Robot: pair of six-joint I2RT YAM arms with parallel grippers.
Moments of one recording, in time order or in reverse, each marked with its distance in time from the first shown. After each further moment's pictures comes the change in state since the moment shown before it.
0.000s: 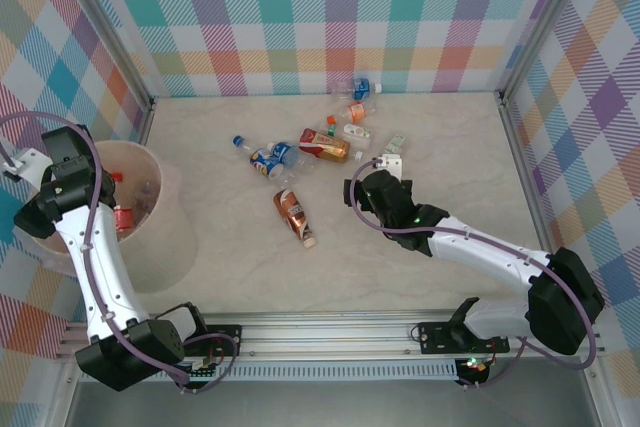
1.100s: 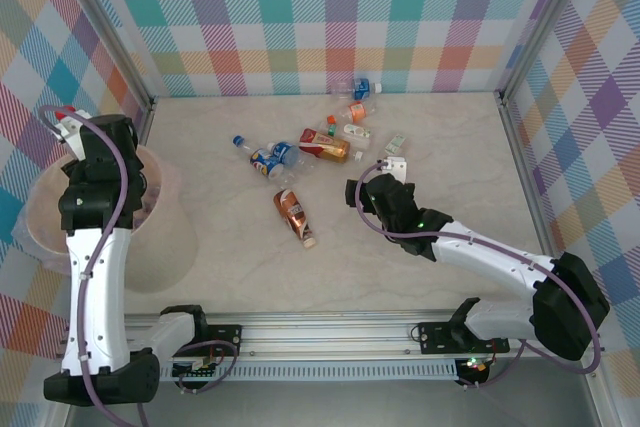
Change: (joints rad) left arm -0.385 -0.087 0.040 0.082 0.037 0.085; right arm 0.000 -0.036 -0.046 0.043 0.002 0.040
